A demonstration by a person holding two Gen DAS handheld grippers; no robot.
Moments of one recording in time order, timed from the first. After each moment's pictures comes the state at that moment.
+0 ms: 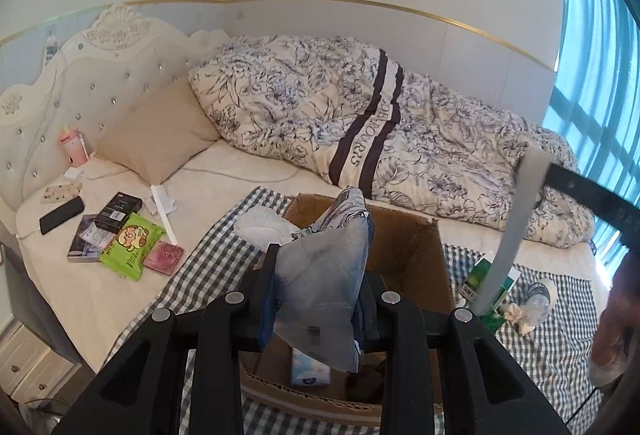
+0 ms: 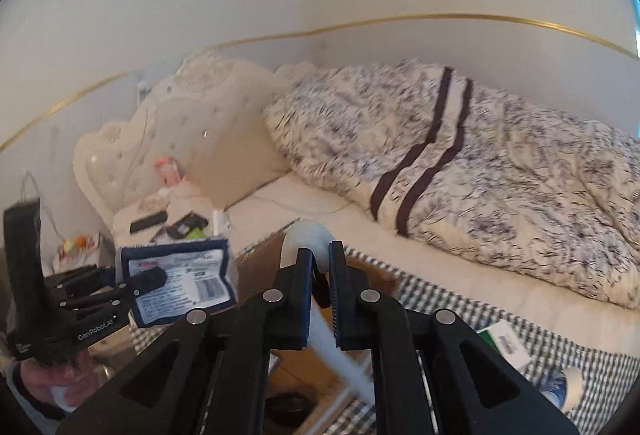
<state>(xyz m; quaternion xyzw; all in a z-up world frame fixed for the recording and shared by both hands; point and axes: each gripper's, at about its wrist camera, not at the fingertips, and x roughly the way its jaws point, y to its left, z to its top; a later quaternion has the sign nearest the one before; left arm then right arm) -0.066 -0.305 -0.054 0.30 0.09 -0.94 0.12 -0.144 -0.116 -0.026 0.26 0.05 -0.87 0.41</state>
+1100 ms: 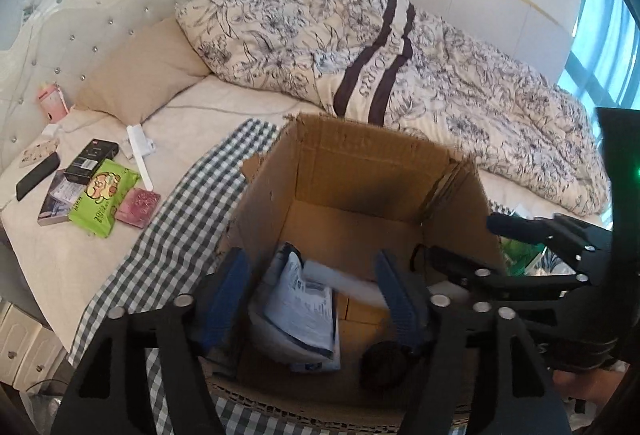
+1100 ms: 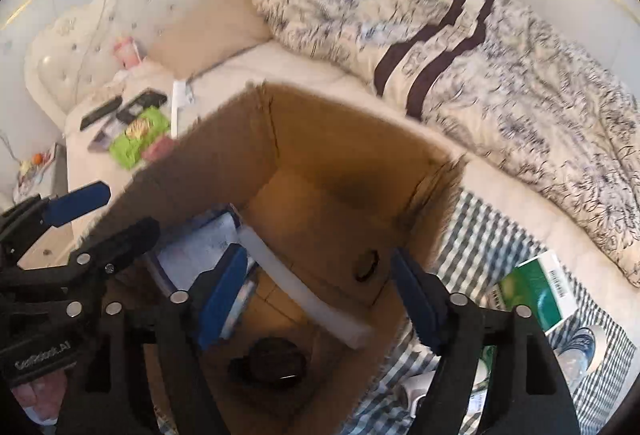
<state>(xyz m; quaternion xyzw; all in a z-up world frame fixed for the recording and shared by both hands) -0.110 -0.310 -0.125 0.39 0.11 -0.91 0.12 -0.166 -0.191 -0.143 0.41 0.16 -0.83 0.34</state>
